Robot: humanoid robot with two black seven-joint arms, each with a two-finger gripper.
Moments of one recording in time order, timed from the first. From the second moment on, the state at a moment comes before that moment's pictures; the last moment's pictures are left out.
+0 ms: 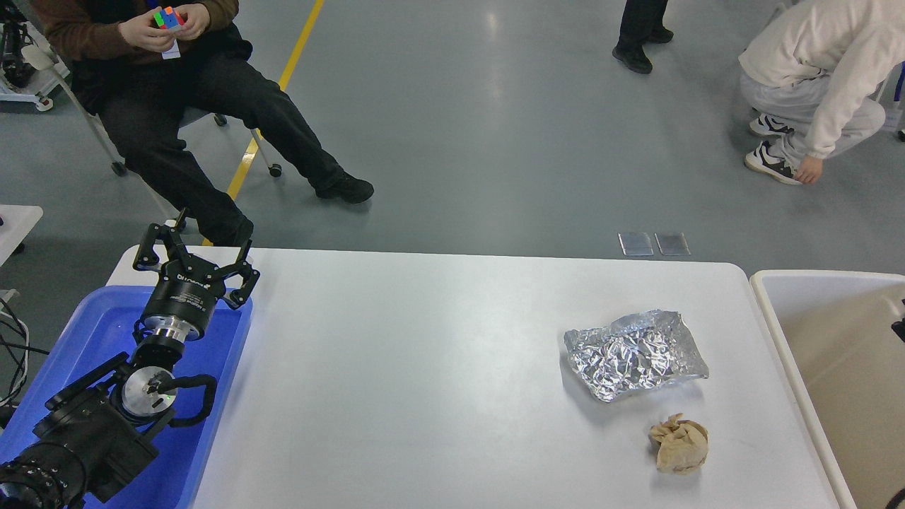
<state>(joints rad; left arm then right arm) -0.58 0.33 -0.76 -0.45 -0.16 -0.64 -0.52 0.76 -0.52 0.57 0.00 0.39 0.30 0.08</state>
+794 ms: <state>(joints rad) -0.58 0.33 -0.75 -0.45 -0.16 -0.64 -0.52 0.87 -0.30 0.71 0.50 0.38 0.43 0.13</state>
